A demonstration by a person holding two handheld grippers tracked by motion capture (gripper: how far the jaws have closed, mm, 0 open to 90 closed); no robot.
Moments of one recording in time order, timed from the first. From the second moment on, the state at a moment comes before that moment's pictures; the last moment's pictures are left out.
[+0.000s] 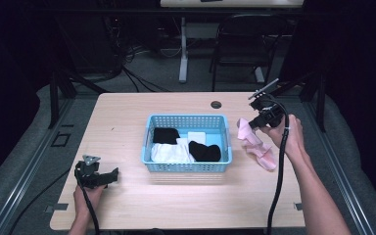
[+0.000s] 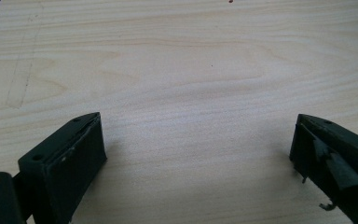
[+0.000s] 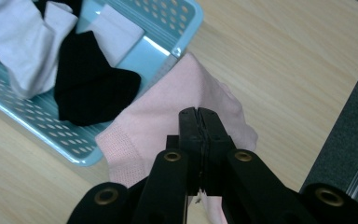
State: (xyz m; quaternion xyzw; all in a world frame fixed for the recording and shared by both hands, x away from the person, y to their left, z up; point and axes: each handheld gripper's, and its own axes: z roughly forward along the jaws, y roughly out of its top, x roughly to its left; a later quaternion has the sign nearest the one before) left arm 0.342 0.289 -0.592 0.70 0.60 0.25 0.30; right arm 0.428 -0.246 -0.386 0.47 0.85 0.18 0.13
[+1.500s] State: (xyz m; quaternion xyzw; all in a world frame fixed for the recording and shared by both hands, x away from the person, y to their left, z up) left arm 0.342 0.289 -0.592 0.70 0.60 0.25 0.30; right arm 0.347 -0.302 -0.486 0.52 0.81 0.25 0.11
